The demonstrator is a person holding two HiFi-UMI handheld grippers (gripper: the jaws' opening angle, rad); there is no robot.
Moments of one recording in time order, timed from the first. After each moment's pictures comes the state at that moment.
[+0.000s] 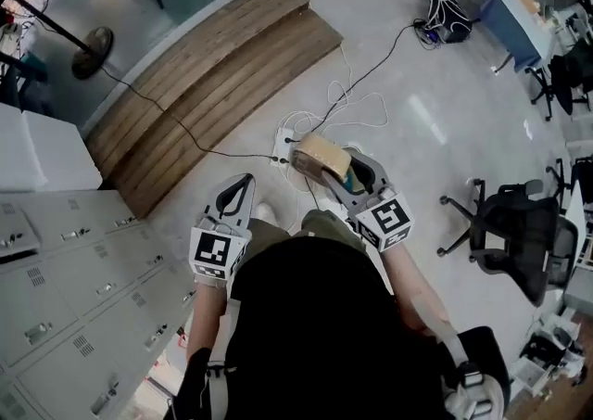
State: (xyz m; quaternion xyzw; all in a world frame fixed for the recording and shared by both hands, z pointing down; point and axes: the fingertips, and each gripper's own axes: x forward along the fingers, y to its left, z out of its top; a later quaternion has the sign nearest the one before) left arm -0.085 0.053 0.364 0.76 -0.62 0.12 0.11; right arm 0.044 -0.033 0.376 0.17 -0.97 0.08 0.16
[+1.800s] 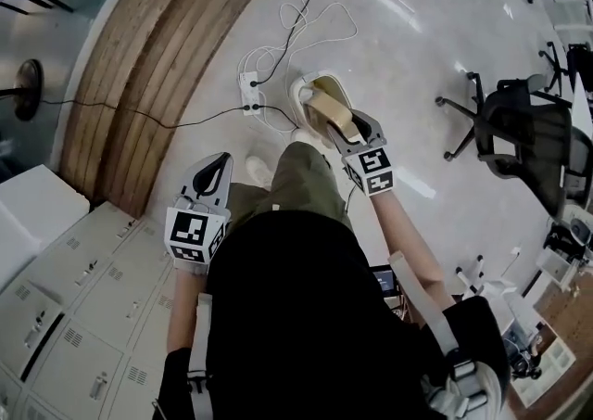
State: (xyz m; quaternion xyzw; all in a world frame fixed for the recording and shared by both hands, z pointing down) left arm -0.049 -0.014 0.475 0.82 -0.49 0.20 0.24; right arm 0.167 -0.099 0.589 0.35 -0.87 0.18 0.31
